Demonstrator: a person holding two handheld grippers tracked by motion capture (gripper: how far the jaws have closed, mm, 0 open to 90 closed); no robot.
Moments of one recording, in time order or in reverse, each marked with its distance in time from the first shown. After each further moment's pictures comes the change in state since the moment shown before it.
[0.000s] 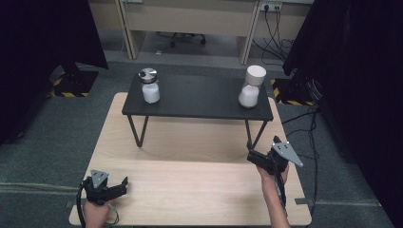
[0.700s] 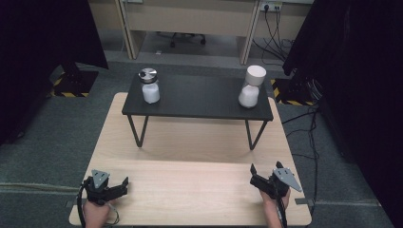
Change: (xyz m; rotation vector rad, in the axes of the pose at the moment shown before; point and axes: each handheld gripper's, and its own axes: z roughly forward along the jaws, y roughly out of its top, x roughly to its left) left arm -0.002 0.001 0.001 0.007 0.001 0.023; right arm -0.009 -0.066 -0.031 0.103 -0.064 0.013
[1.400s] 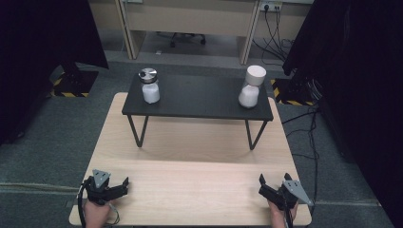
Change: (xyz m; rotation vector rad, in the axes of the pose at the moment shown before) left arm -0.002 0.002 0.001 0.011 0.004 0.007; right arm -0.020 -0.031 -0.018 0.012 -0.046 0.056
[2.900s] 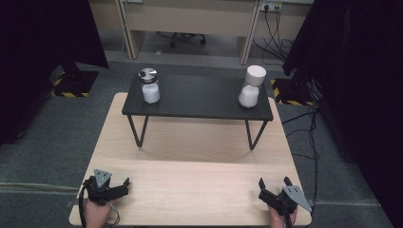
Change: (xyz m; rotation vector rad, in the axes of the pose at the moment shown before) left arm -0.002 0.003 0.001 0.020 0.003 0.019; right arm -0.003 -0.018 -0.008 -0.045 0.023 0.025
